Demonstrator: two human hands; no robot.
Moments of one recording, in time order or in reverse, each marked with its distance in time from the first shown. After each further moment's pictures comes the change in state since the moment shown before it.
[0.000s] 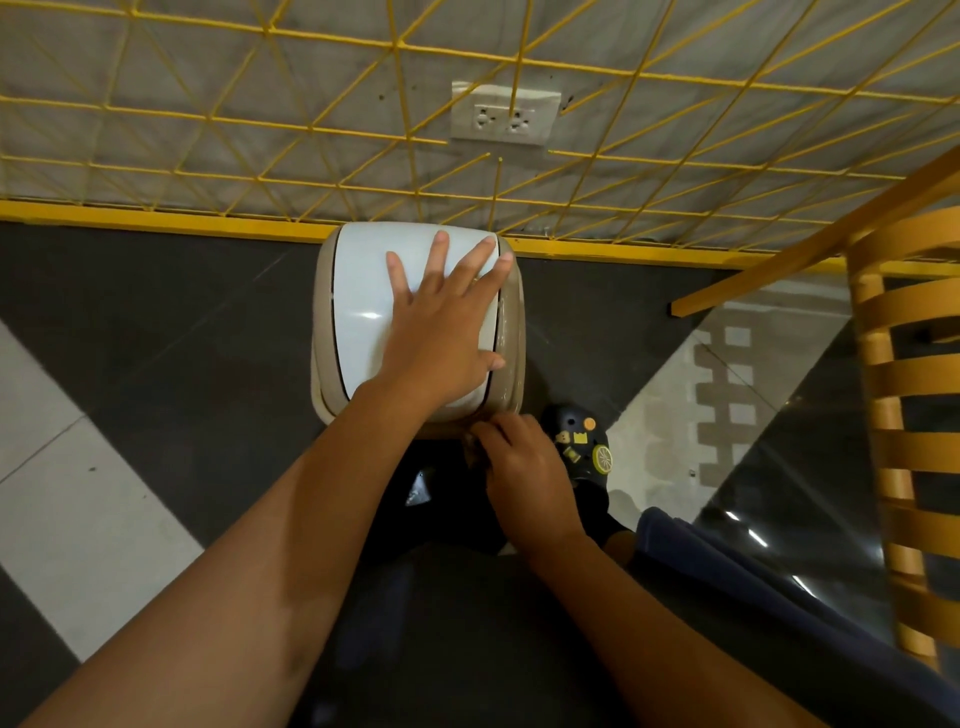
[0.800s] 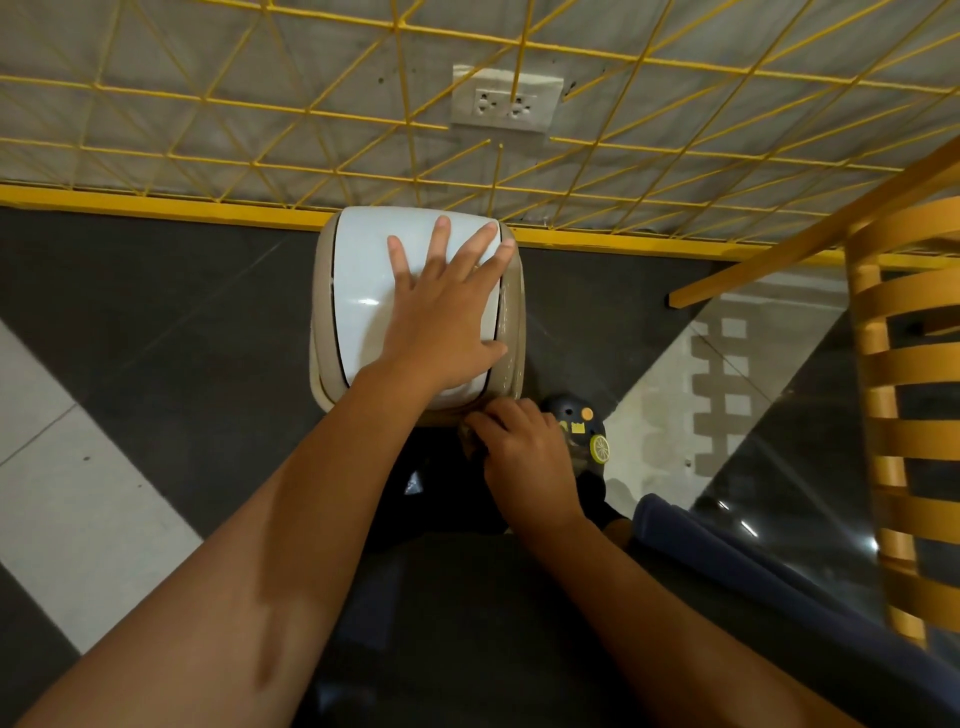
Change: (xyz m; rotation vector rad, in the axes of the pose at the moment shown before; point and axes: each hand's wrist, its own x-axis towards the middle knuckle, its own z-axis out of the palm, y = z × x) left_hand 0.001 -0.001 0.002 -0.011 0.011 0.006; right_hand 0.005 -0.006 -0.006 -0.127 0.022 -0.053
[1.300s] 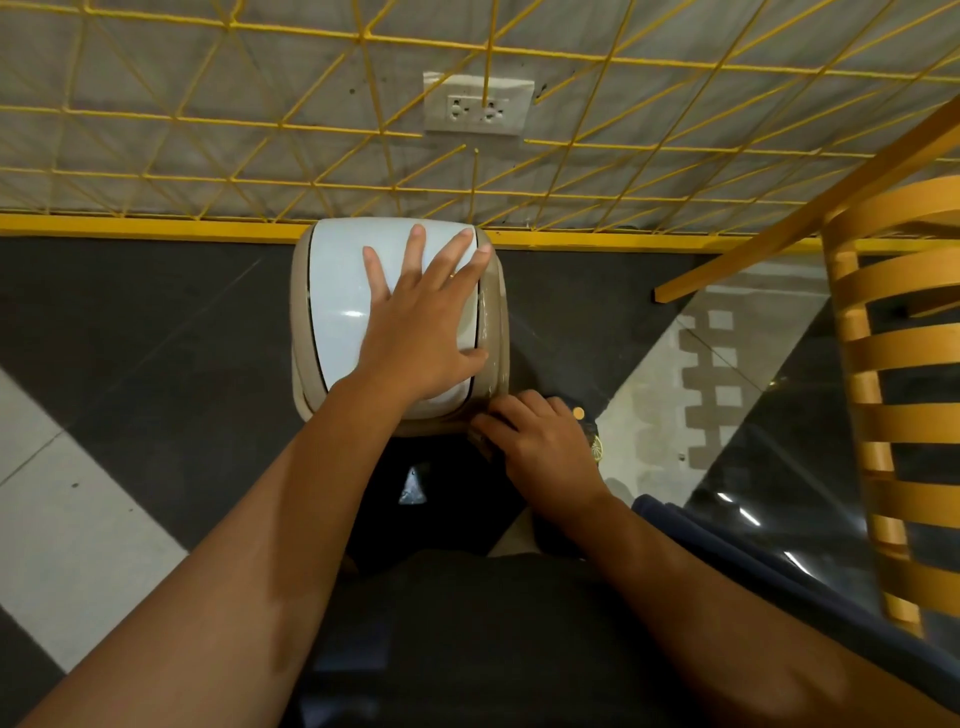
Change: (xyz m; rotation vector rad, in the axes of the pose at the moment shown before) left_hand -0.001 -0.001 -0.003 0.001 -0.011 0.015; right_hand 0.002 0.038 -0.007 -0.102 -0.039 -0.175
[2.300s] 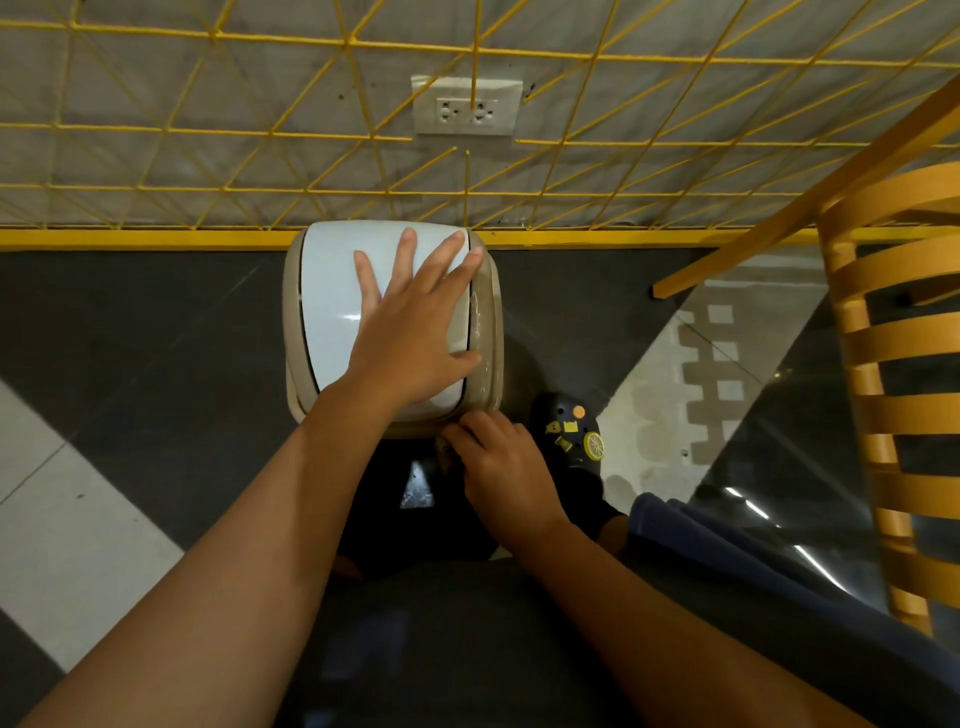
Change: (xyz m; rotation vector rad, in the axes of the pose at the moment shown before) left_hand 0.000 -0.002 -0.001 0.002 0.005 0.017; right_hand 0.001 -0.038 0.008 0.191 -0.006 0.128
